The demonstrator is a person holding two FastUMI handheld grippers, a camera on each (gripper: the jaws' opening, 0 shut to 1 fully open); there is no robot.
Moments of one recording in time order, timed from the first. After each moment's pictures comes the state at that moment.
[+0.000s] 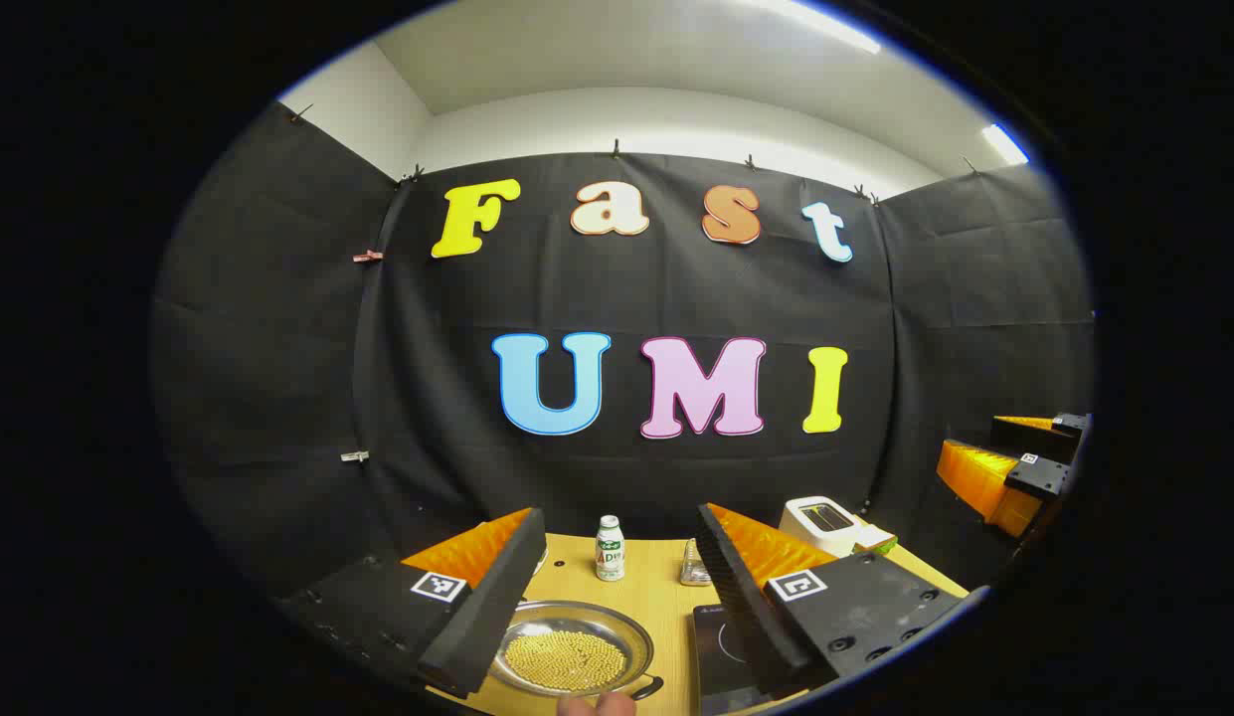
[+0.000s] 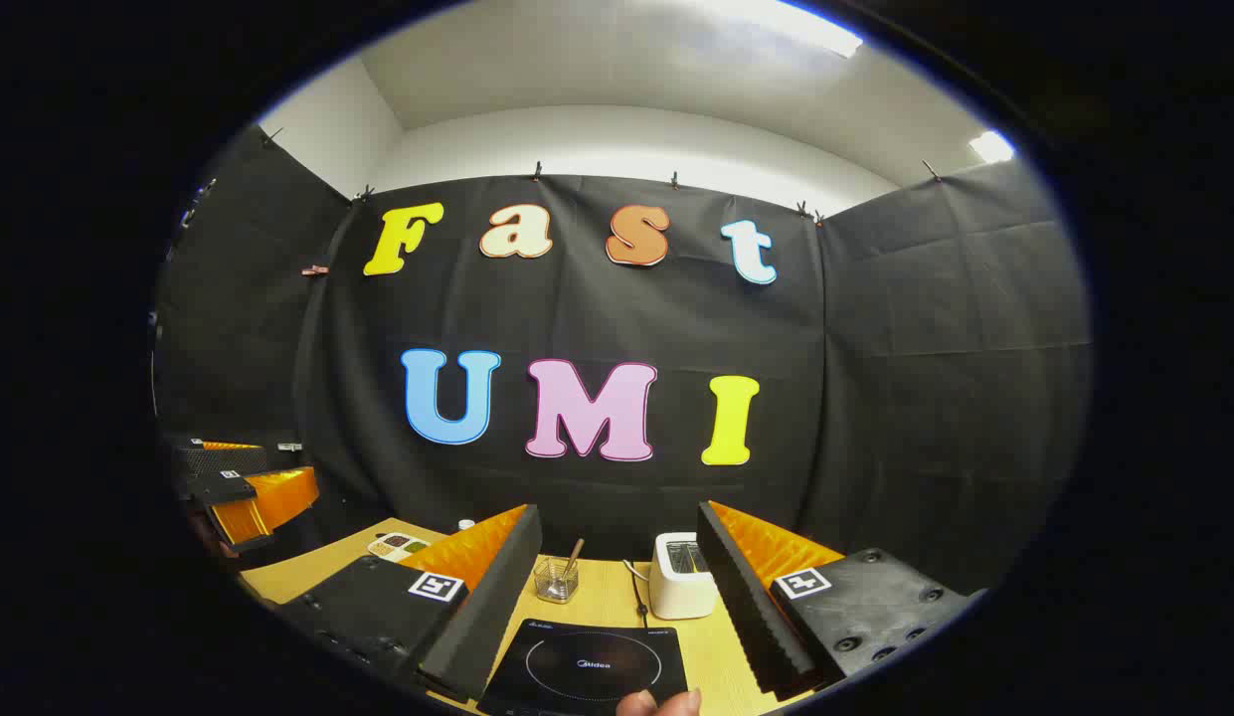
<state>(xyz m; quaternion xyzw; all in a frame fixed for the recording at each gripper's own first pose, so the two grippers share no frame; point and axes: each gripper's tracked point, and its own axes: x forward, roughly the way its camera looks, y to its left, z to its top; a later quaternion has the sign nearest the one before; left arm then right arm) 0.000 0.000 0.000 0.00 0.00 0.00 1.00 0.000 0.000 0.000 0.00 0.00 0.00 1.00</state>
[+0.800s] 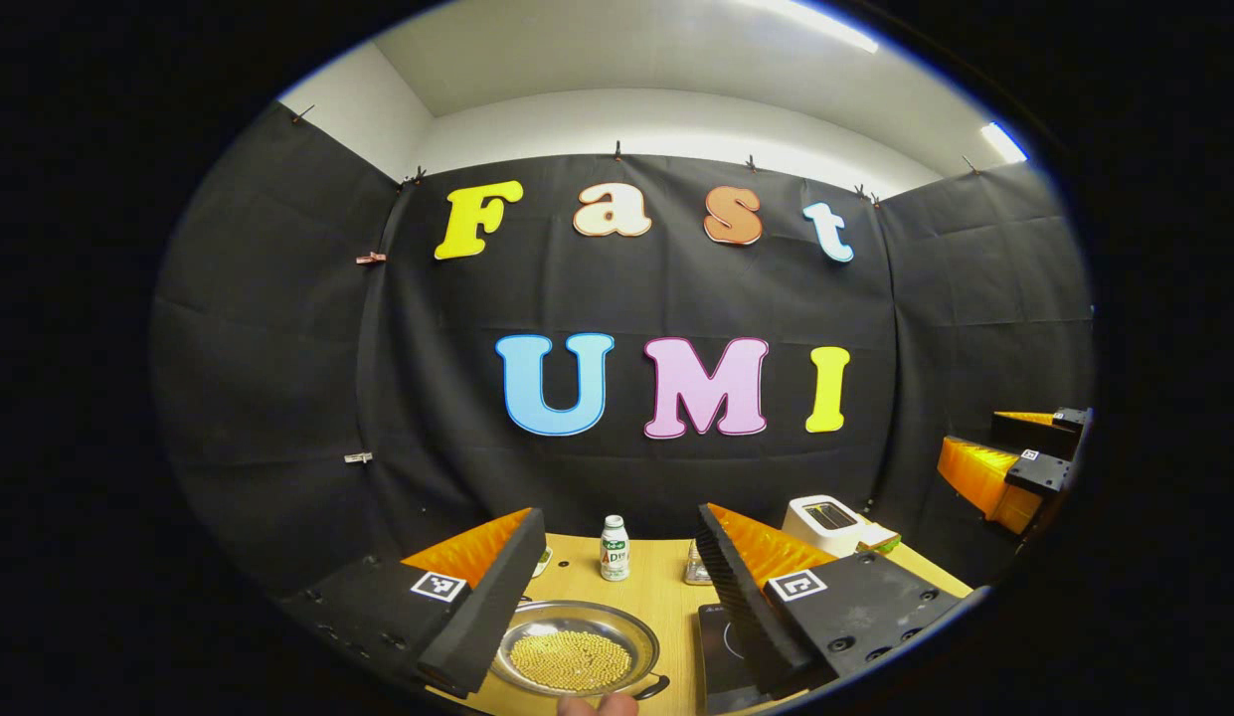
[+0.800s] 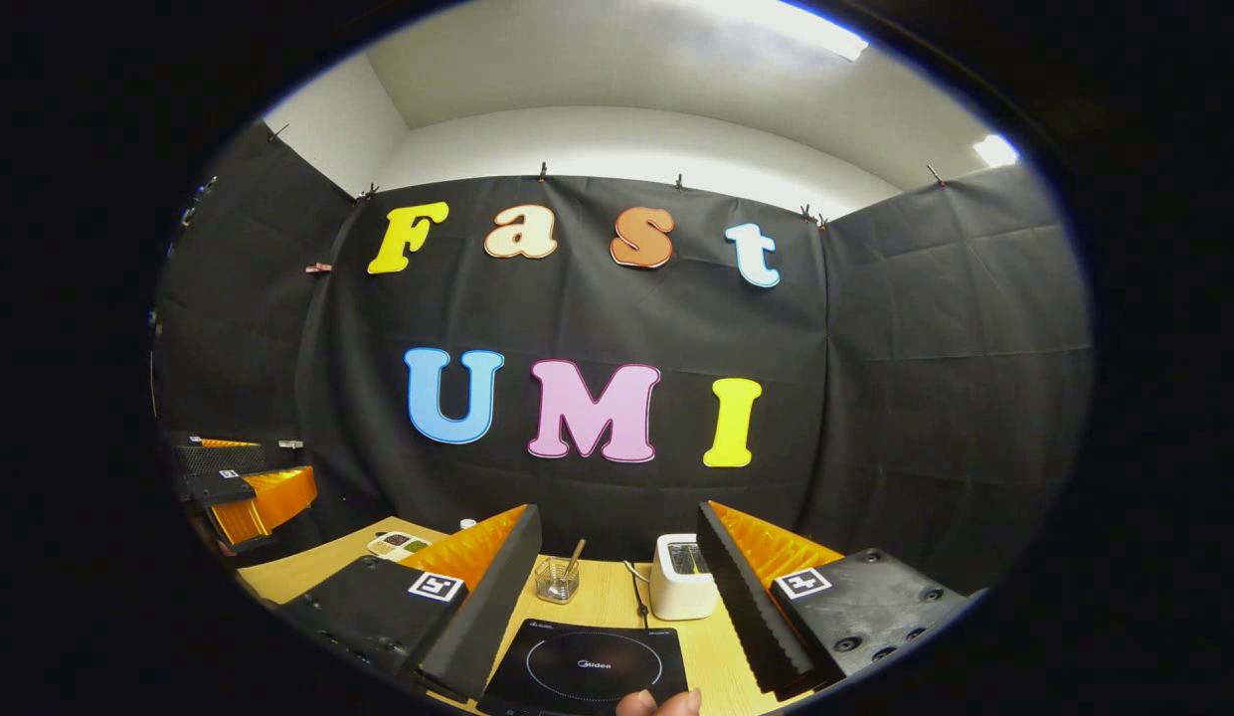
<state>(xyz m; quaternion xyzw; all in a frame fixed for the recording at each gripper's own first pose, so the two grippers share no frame) 0.000 0.005 -0.003 0.00 0.00 0.00 1.00 -0.001 0.006 -0.003 0.00 0.00 0.00 1.00</state>
